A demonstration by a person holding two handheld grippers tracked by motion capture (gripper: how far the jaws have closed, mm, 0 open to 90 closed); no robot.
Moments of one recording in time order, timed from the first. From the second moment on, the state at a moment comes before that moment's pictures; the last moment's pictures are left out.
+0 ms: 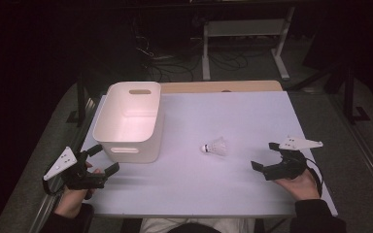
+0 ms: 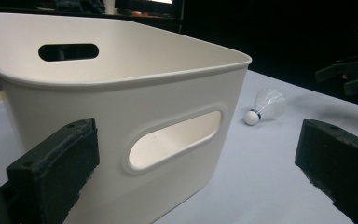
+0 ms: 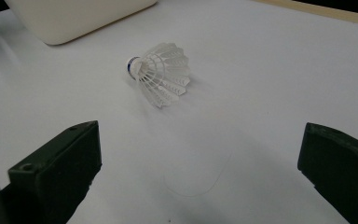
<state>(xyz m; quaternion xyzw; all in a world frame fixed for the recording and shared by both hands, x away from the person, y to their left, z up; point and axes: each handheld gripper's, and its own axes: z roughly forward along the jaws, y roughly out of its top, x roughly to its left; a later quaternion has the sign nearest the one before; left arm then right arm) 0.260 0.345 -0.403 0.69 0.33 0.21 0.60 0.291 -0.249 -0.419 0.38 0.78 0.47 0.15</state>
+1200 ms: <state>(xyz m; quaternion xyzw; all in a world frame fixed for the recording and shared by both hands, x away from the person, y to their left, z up) 0.259 0.345 -0.404 0.70 0.33 0.21 0.60 0.292 -0.244 -0.415 0.37 0.79 0.47 0.14</state>
